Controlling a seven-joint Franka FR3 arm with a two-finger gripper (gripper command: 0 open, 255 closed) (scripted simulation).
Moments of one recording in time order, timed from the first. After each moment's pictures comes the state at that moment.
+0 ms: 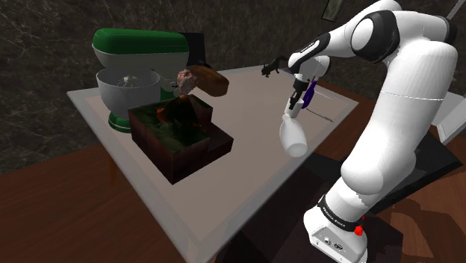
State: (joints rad) arm -0.27 0.26 -0.49 -2.00 0.11 2.25 -1.00
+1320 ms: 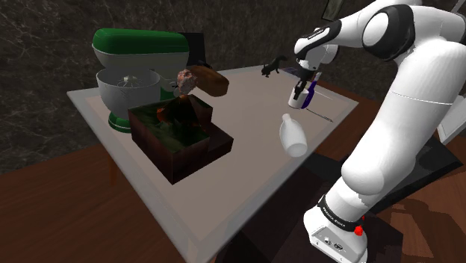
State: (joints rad) arm -0.26 0.18 -0.51 -1.93 0.06 2.11 -0.97
